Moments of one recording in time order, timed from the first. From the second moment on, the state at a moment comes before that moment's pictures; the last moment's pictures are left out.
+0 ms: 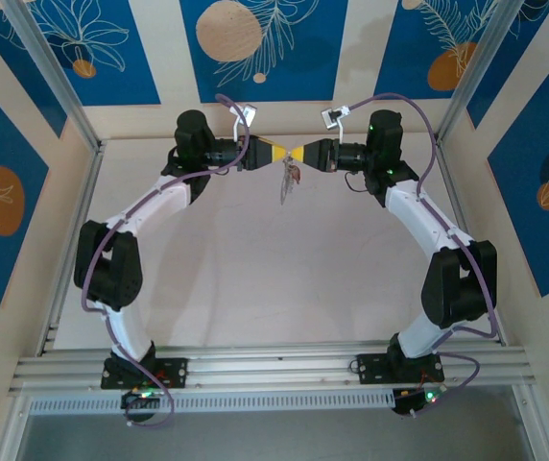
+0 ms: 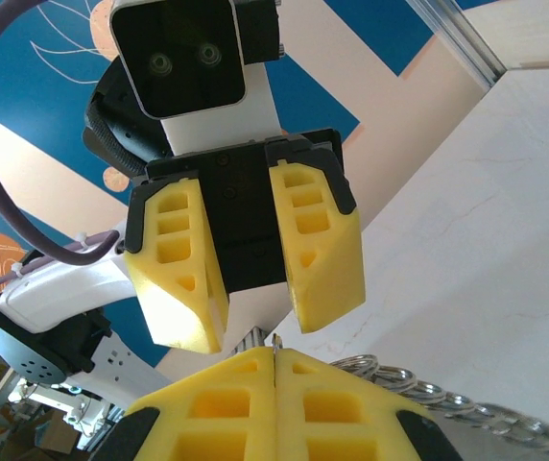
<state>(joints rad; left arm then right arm) -0.39 1.82 1.50 0.43 1.19 -0.78 0.23 1.61 1.34 0.15 -1.18 0.73</state>
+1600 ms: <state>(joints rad) -0.40 1.82 1.47 0.48 1.20 -0.81 0.24 1.61 1.34 0.15 -1.18 0.73</state>
